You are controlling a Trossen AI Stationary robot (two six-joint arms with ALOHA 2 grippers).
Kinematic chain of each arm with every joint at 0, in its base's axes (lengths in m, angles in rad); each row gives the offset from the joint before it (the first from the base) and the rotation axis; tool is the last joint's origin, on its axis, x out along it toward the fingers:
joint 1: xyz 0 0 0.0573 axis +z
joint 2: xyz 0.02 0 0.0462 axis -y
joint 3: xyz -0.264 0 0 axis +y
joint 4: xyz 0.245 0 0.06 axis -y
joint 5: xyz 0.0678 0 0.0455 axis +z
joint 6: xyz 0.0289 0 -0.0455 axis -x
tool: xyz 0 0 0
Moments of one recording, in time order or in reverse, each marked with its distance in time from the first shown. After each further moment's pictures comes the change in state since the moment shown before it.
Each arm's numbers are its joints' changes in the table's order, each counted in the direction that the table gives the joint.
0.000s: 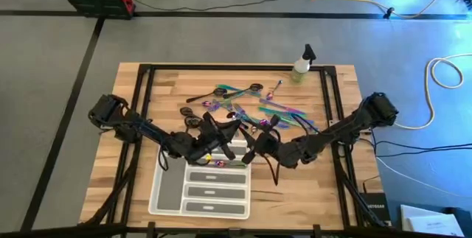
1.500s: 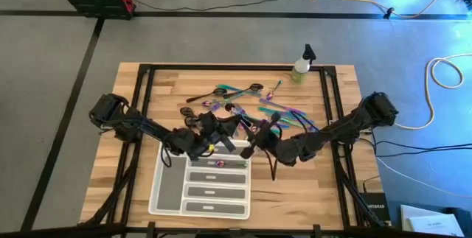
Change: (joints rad) left arm 0.044 -0.002 0.000 -0.014 -0.002 0.287; right arm -0.032 0.000 0.000 -0.005 -0.017 -0.153
